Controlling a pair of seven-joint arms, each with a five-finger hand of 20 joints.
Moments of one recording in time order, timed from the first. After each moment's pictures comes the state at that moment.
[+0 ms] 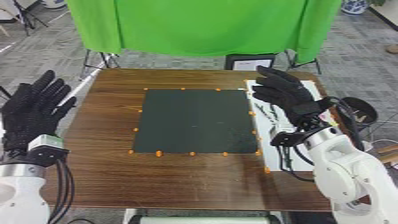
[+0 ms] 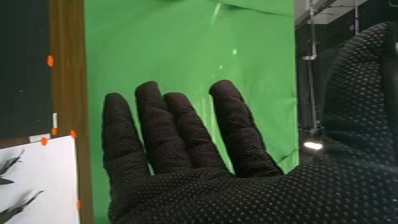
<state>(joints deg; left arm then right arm) 127.7 -48.8 -104.7 -124.1 21.5 12.5 23.7 -101.6 -62.9 89.0 -119.3 -62.3 -3.8 6.7</state>
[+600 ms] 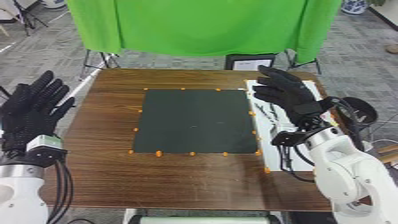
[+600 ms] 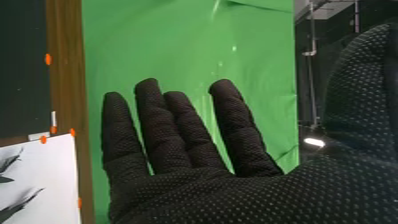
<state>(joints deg) 128.2 -49.1 -105.2 -124.3 21.6 12.5 23.8 -101.9 -62.8 89.1 -119.7 -61.6 -2.9 6.8</state>
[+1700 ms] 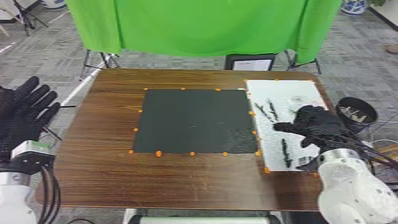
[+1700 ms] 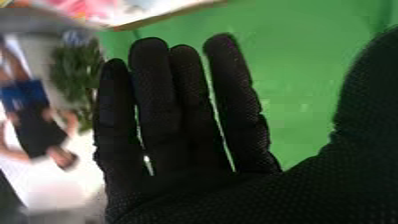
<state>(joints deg) 134.4 -48.5 -110.0 -126.2 20.5 15.2 25.4 -110.8 -42.5 80.5 -127.7 -134.8 -0.1 40.1</state>
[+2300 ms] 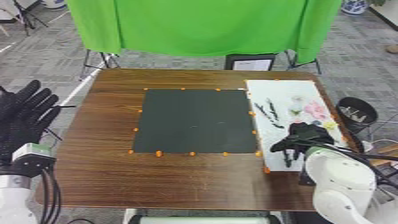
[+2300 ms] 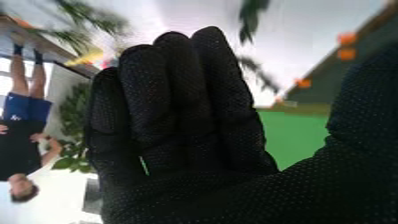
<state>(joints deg) 135.6 -48.5 -109.9 -126.6 19.9 15.7 26.1 -100.9 -44.7 74.2 -127.8 -127.5 -32.1 51.7</state>
